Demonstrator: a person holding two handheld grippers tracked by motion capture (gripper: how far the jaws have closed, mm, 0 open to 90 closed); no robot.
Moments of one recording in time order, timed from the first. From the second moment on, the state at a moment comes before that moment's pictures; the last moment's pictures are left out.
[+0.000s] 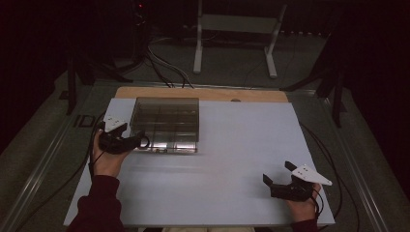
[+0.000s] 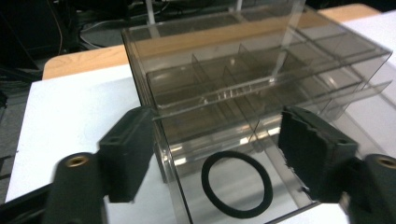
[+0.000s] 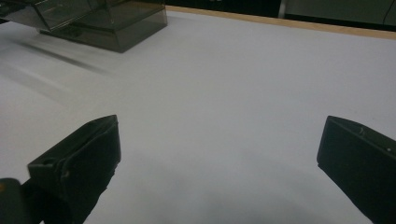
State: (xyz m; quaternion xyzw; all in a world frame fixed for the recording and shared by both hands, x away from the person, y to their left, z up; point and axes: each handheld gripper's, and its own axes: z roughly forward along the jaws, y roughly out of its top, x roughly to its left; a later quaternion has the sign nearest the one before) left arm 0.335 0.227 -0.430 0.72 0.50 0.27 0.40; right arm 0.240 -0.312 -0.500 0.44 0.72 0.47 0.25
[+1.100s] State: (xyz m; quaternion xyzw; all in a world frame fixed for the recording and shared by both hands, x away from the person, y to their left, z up) left arm 0.311 0.211 -0.413 0.72 0.46 0.27 0.45; right arm 0.239 -0.312 -0.500 0.44 0.72 0.47 0.25
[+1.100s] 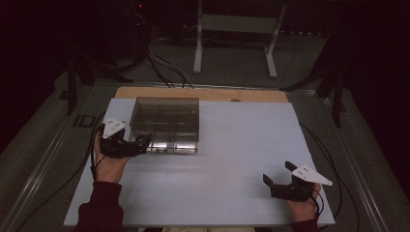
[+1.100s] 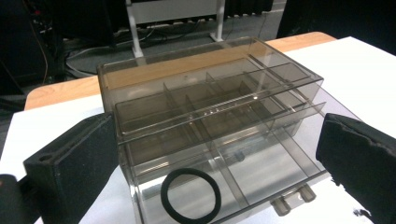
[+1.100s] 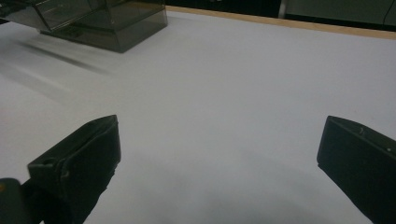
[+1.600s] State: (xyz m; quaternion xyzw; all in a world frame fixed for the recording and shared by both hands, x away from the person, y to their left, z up) left arm 0.299 0.200 -0.421 0.73 0.43 0.28 0.45; right arm 0.239 -0.312 -0.500 0.44 0.72 0.47 0.25
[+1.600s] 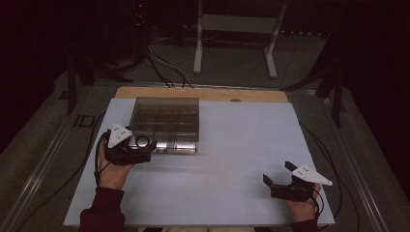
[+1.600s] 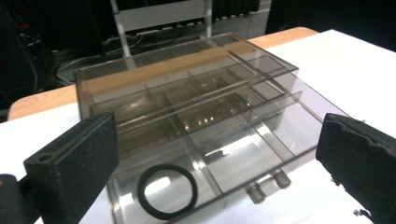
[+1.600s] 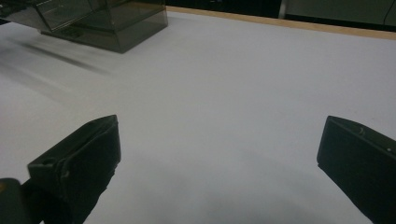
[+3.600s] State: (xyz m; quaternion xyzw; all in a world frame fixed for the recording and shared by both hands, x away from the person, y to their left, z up) left arm 0.245 0.201 -0.500 0.72 0.43 0.28 0.47; right arm 0.239 -0.306 -0.498 0.42 0.73 0.49 0.25
